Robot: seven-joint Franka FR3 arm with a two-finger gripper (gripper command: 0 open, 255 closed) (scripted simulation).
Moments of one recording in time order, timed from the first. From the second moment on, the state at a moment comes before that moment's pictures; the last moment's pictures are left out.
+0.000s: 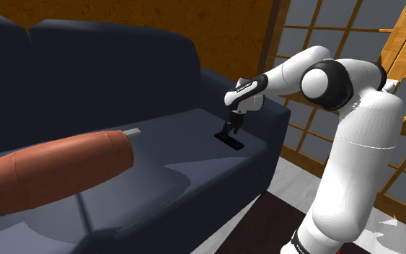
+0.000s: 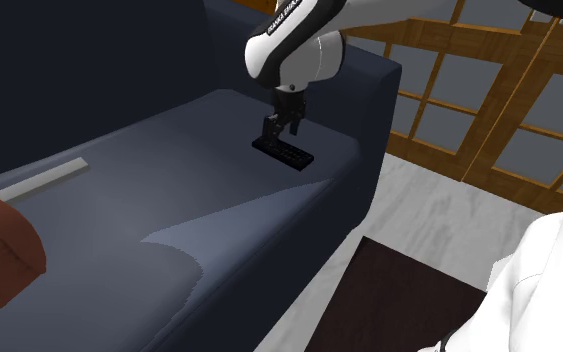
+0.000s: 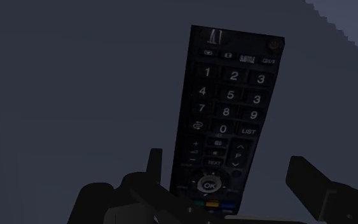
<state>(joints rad) -0.06 0.15 -0.43 -2.10 0.13 2.33 -0.49</state>
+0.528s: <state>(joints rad) -0.07 0.21 -0.42 -2.11 0.17 2.39 -0.51</state>
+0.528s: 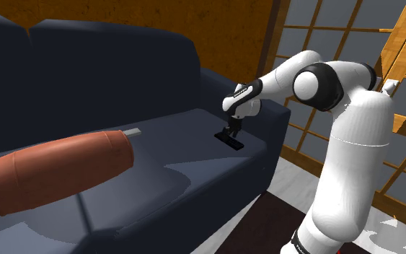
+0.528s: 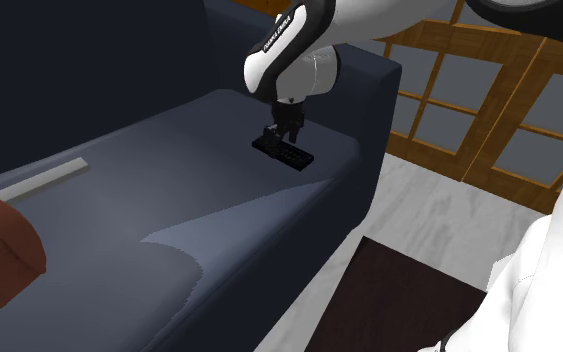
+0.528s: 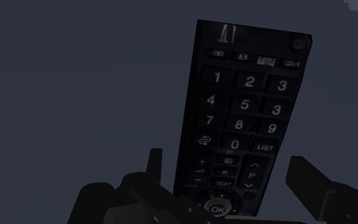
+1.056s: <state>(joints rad) -0.07 0.21 -0.42 -2.11 0.17 2.40 -0.51</state>
